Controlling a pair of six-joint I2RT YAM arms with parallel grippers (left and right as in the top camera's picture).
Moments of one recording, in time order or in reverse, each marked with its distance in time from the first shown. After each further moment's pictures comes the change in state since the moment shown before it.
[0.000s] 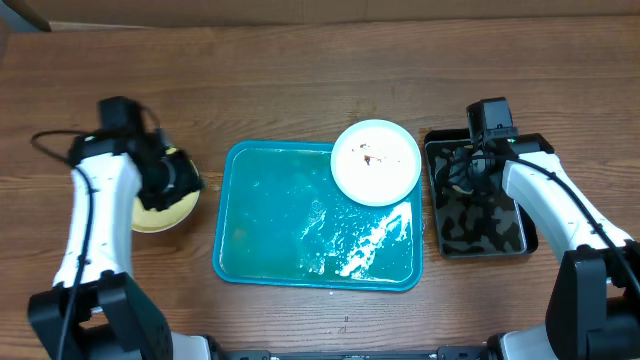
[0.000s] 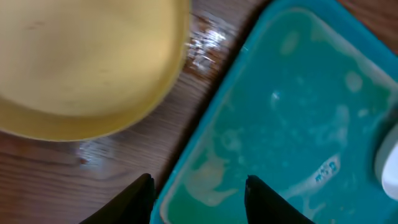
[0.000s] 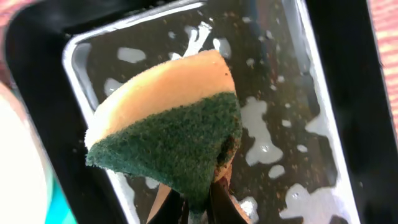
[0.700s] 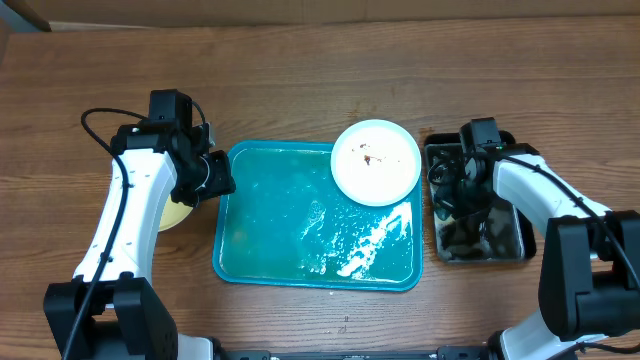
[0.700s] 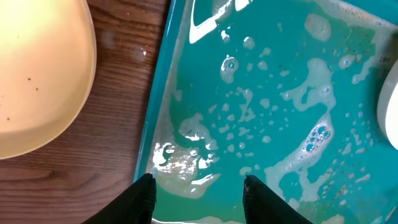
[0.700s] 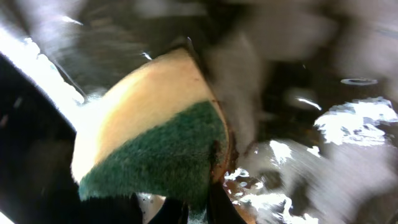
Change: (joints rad) left arm -0.170 0.000 0.000 -0.004 -0.027 0.047; right arm -0.021 0.114 -0.082 -0.032 -0.247 0.301
